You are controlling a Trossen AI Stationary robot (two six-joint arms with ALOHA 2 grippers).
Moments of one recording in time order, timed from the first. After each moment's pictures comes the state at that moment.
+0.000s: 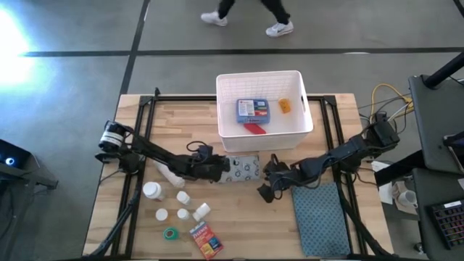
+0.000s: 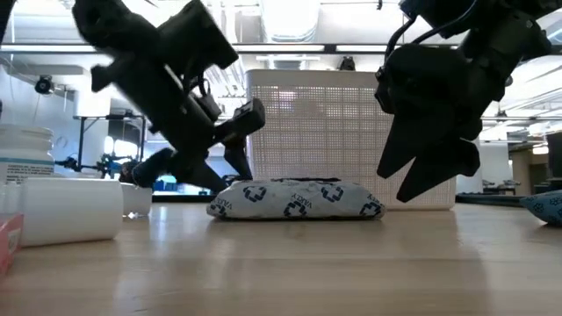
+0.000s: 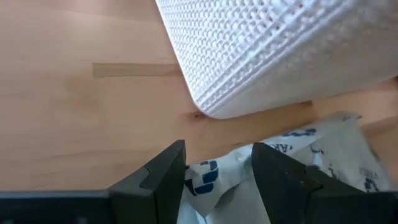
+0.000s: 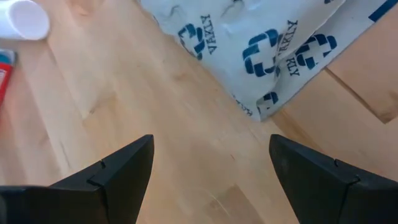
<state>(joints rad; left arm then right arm) -0.18 1.73 0.80 0.03 -0.73 -1.40 0.32 1.58 0.71 -0.08 0.21 1.02</state>
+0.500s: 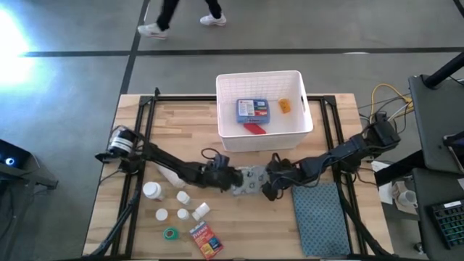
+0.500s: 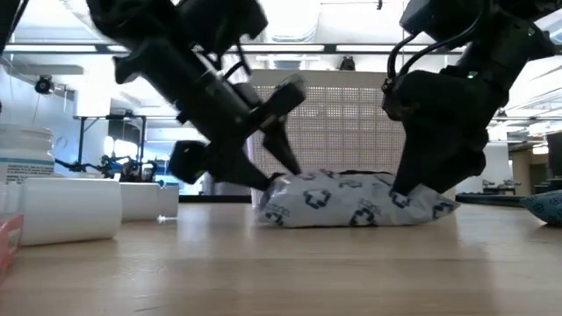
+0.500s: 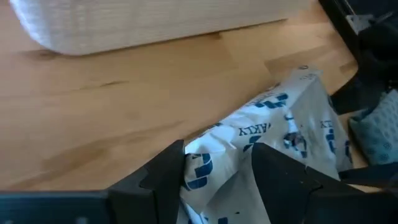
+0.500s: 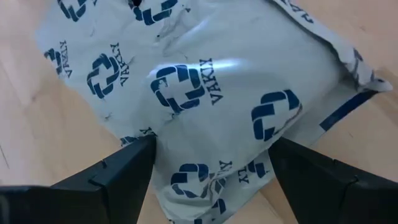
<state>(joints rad) -0.26 1.86 0.99 0.11 -0.58 -1.25 0.29 1.58 0.71 -0.19 0.26 0.96</state>
